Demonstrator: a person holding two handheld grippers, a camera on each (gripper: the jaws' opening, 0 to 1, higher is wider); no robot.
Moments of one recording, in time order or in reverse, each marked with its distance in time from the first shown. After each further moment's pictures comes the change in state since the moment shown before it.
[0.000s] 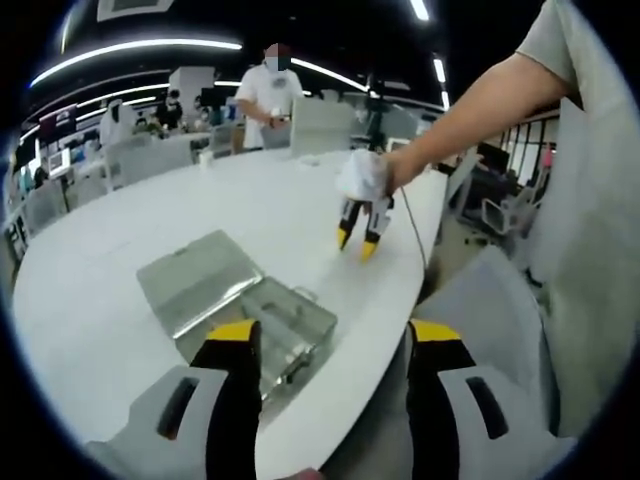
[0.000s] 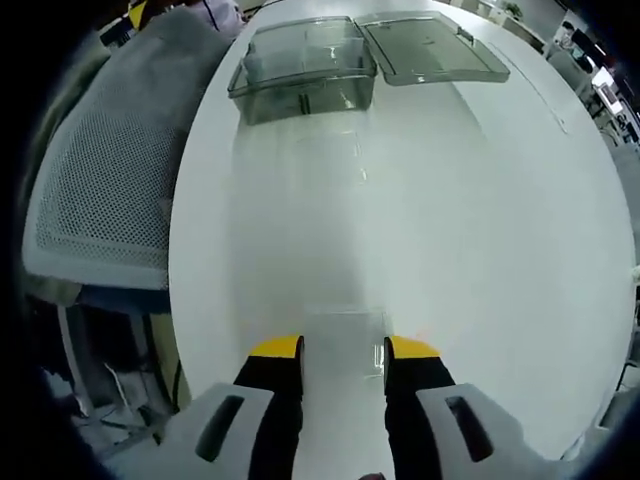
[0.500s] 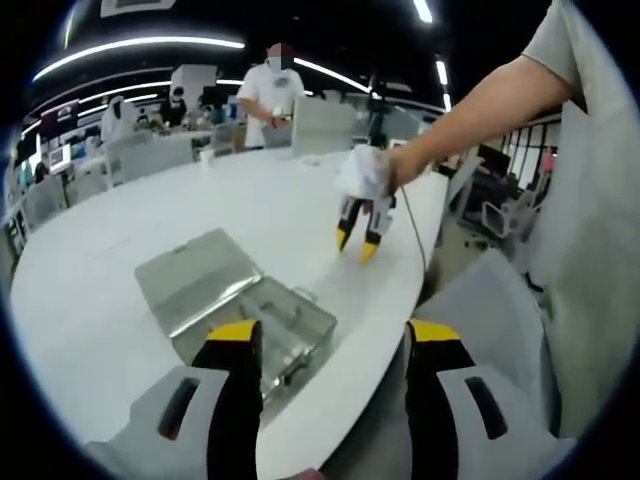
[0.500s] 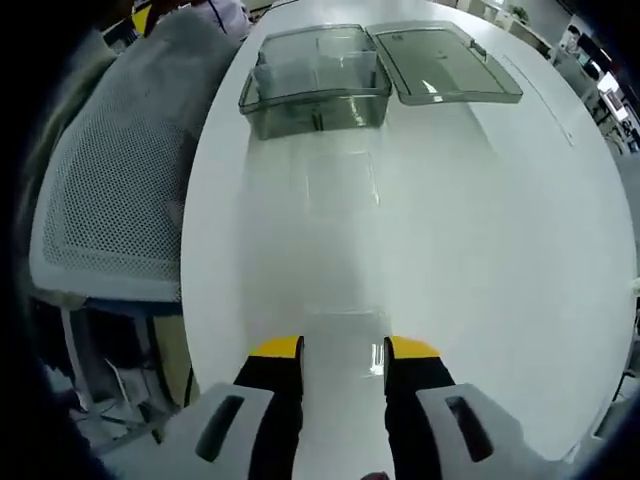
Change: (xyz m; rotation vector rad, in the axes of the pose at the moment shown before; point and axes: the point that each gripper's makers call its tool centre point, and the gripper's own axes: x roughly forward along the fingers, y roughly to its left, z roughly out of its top) left arm 0.005 0.000 0.001 -0.016 0.000 -0.003; right arm -0.010 0.010 0.018 -0.032 -0.007 0.021
